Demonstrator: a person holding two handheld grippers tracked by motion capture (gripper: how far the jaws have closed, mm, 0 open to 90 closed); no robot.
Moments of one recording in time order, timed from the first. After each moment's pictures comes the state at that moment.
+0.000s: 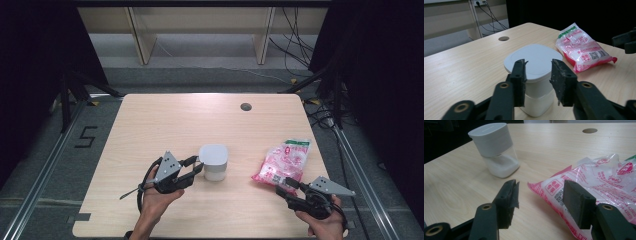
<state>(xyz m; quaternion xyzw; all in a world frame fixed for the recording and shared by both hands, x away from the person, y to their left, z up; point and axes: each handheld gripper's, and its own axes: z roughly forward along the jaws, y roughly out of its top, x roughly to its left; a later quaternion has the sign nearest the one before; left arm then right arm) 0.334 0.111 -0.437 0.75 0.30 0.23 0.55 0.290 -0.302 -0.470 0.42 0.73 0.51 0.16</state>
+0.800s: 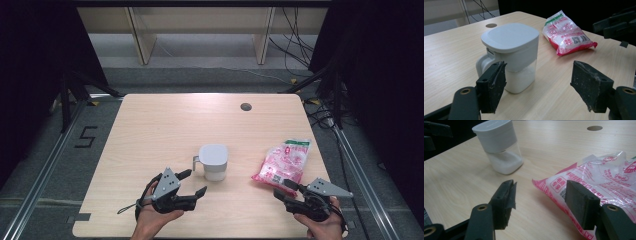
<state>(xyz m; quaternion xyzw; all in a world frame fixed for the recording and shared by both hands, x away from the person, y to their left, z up) 0.298 0.111 -0.456 0.76 0.30 0.19 0.54 0.286 -0.296 -0.471 0.42 0.74 0.51 0.15</state>
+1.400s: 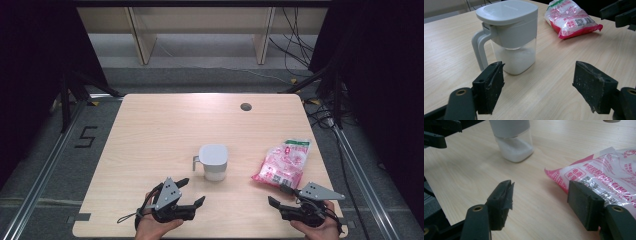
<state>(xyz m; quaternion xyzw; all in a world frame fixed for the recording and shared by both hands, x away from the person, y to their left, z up) 0.286 0.115 -0.476 0.78 0.31 0.20 0.51 0.278 -0.283 -0.476 0.40 0.77 0.48 0.14</state>
